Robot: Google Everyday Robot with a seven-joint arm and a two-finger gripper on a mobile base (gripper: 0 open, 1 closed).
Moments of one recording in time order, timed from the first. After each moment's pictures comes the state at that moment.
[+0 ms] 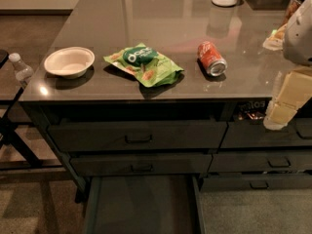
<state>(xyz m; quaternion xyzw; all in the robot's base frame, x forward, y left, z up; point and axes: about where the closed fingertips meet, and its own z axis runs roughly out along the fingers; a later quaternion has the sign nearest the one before) 0.438 -0.217 0.977 -0.60 0.78 -0.04 0.16</state>
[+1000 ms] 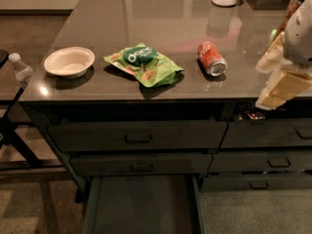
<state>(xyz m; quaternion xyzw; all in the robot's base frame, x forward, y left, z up) 0.438 -0.217 0.977 -0.60 0.78 -0.04 0.16</state>
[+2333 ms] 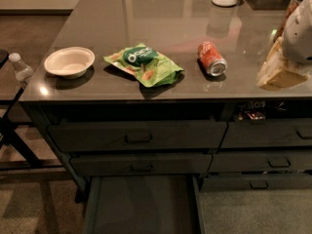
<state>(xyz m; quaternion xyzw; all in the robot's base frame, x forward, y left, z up) 0.443 -0.216 0.979 -0.61 0.78 -0.05 0.16</state>
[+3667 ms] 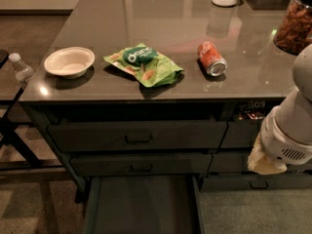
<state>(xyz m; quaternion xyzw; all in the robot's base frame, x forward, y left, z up) 0.365 -0.229 0.814 -0.58 0.81 0.00 0.06</state>
